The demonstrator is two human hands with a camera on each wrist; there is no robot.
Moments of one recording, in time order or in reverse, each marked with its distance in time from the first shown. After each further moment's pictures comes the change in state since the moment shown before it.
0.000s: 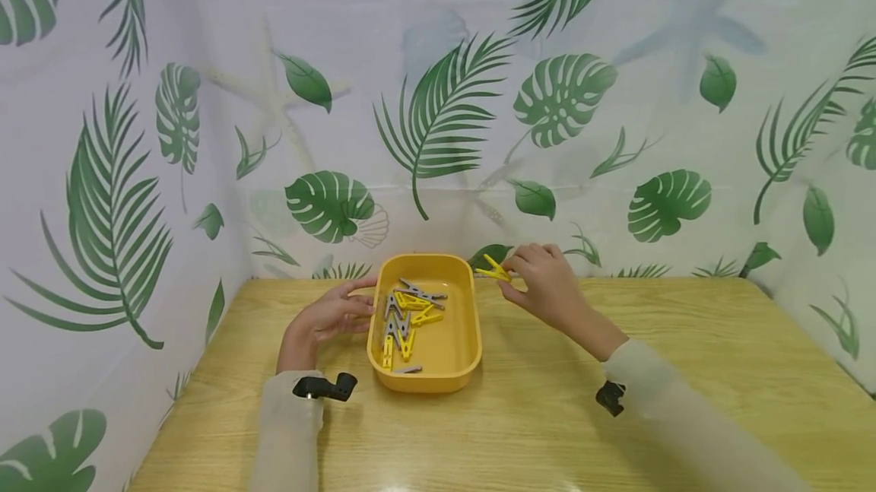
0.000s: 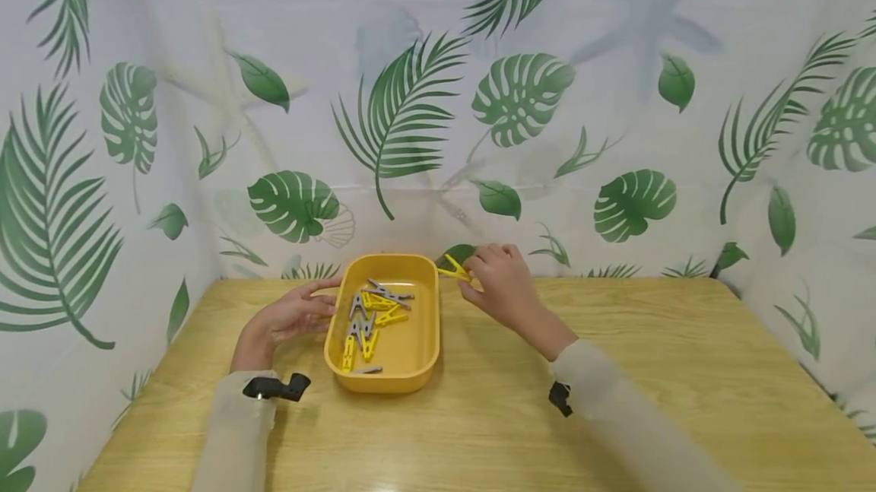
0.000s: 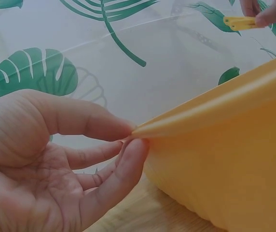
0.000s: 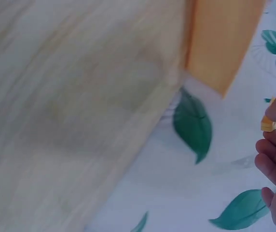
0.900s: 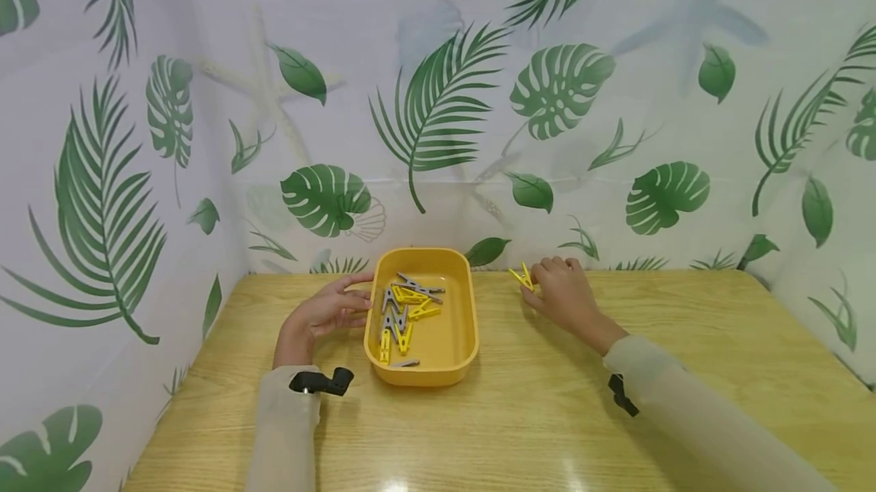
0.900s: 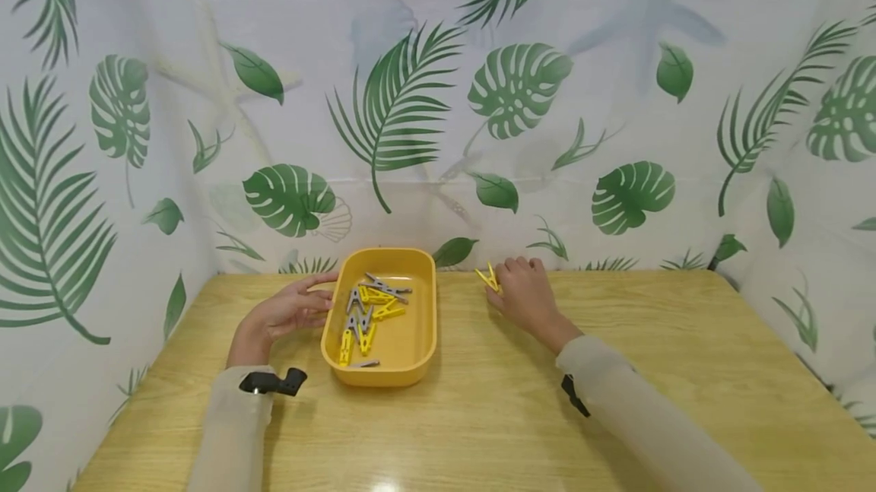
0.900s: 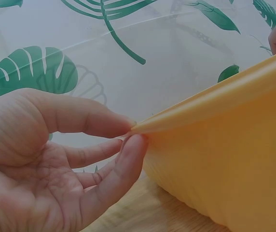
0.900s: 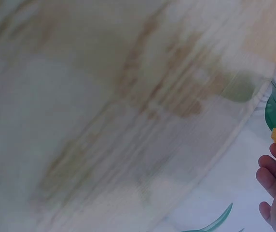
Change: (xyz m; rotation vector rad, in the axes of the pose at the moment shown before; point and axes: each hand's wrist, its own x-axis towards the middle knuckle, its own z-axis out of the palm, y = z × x) left_hand -0.003 0.000 0.003 -0.030 0.012 -0.008; right_hand -0.052 0.037 0.033 -0.137 -0.224 0.220
